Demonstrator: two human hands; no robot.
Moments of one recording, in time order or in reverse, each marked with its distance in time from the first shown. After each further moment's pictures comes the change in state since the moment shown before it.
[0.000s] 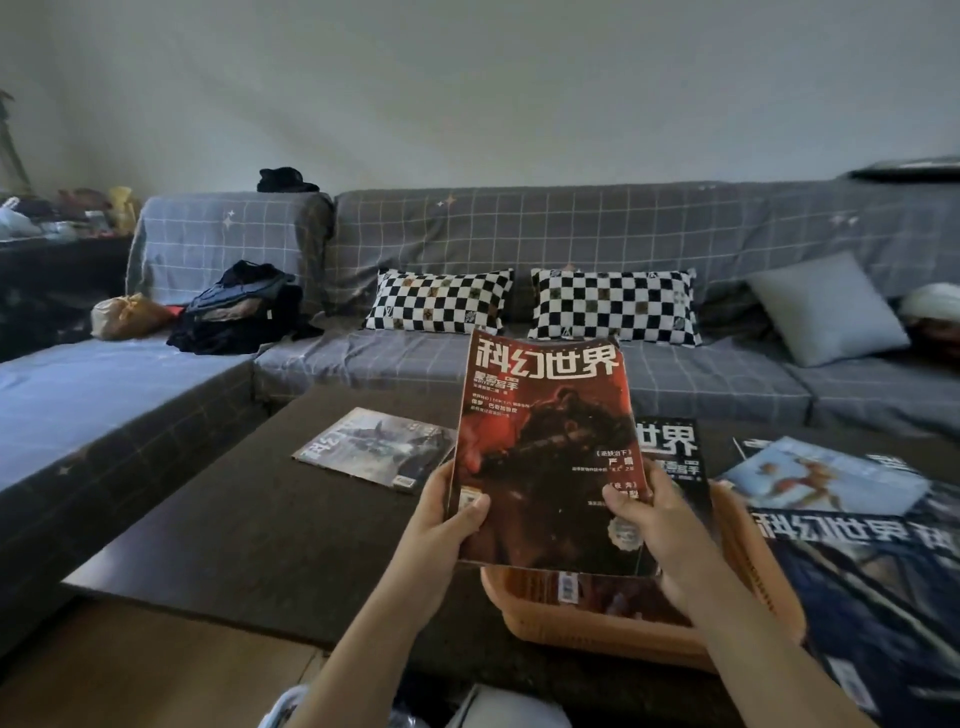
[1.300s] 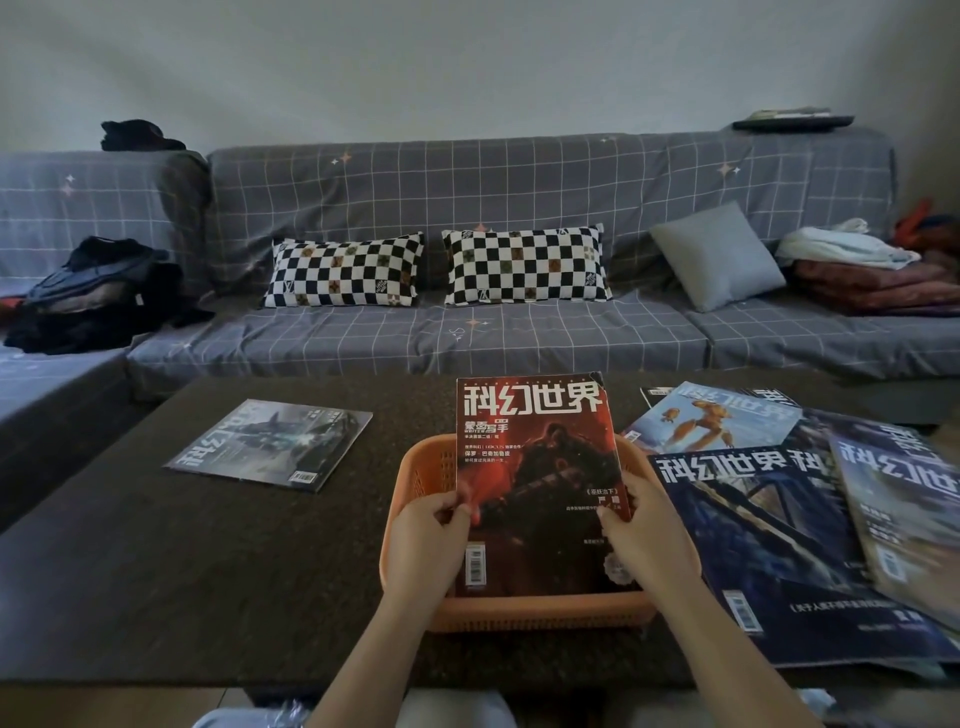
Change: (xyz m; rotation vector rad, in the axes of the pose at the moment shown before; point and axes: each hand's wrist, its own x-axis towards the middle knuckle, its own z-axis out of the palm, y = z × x) left_hand 0.035 -0.065 0.072 0.862 0.196 -0.078; right_hand 0.012 0.050 -0.076 -0.792 0.446 -0.034
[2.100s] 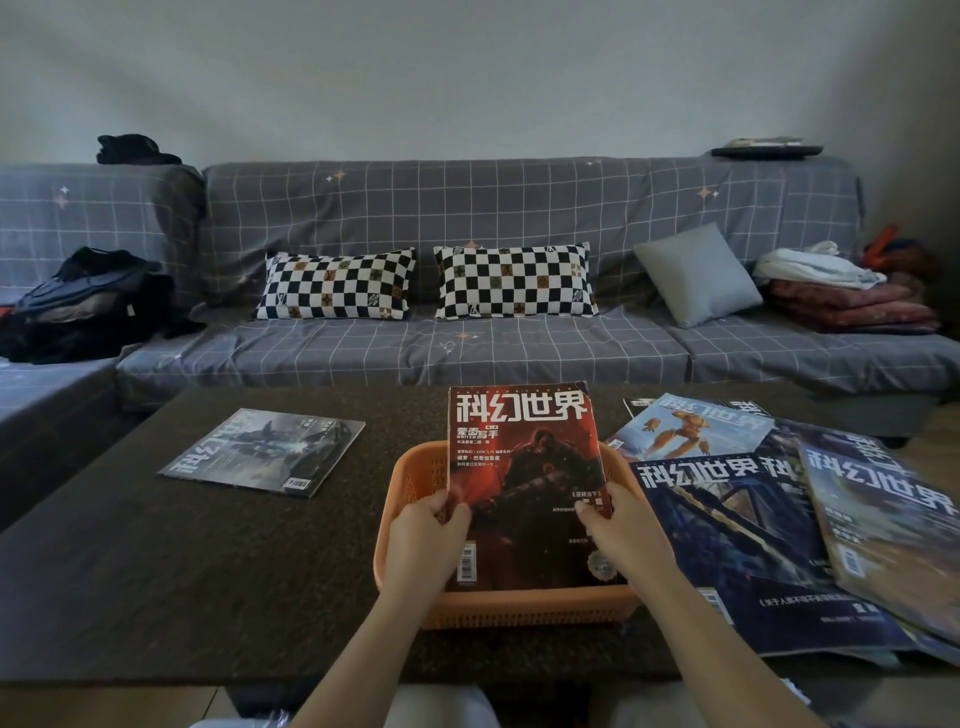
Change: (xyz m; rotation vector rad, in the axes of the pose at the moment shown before) left_hand -0.005 0.006 -0.001 0.052 -0.046 0.027; right_hand 0.005 0.002 0.001 0.010 -0.128 0.077
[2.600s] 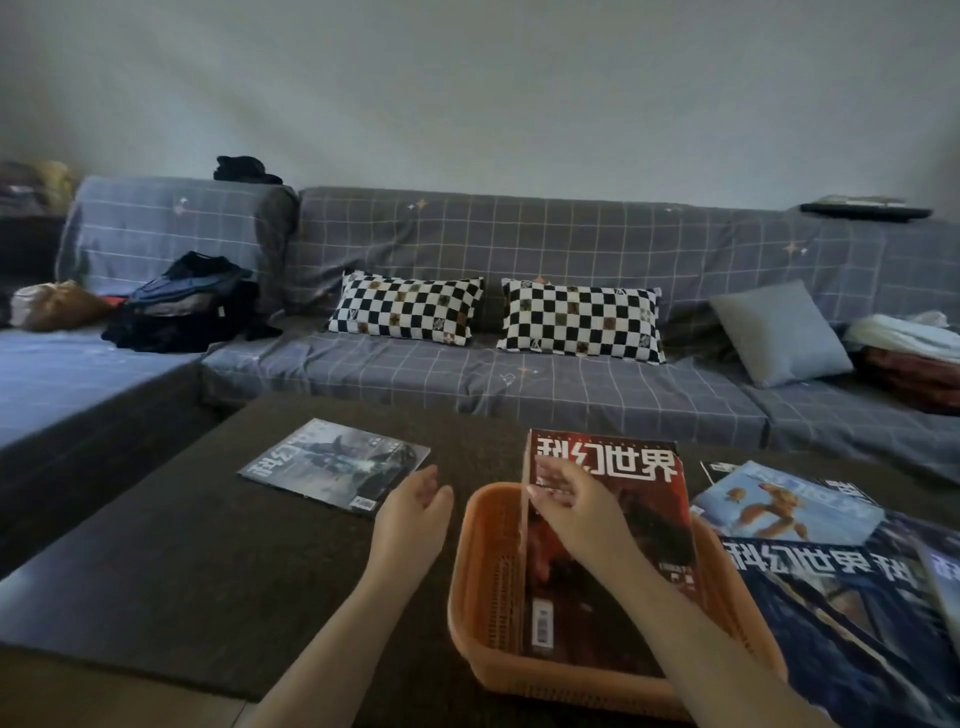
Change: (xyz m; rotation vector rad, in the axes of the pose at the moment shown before) left_hand 0.042 -0.016 -0.085 -0.222 0.148 0.028; right_hand -0.001 -0.115 0.046 0.133 -0.145 -0.524
